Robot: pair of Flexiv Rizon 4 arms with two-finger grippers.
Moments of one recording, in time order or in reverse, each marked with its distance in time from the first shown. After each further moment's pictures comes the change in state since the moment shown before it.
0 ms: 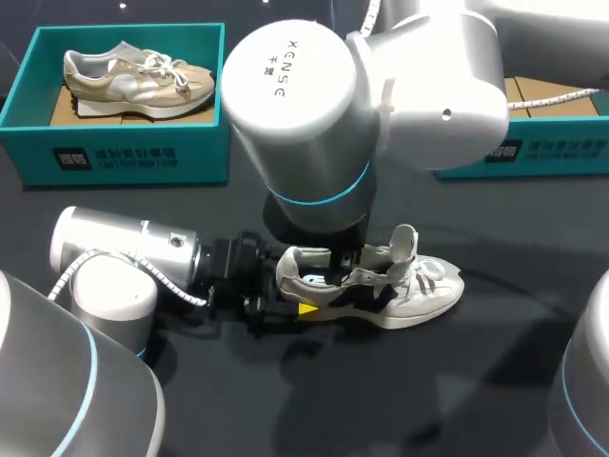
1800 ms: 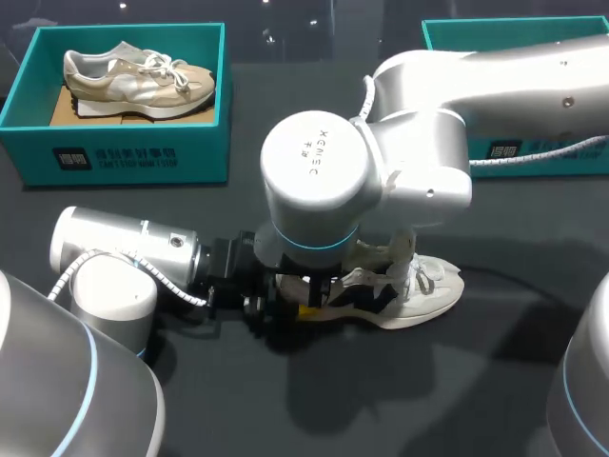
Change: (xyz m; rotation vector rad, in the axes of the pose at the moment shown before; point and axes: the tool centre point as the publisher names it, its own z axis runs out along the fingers) left arm 0.000 0.000 0.000 0.000 0.000 0.000; right arm 0.001 0.067 0.119 -0.171 0.011 -0.084
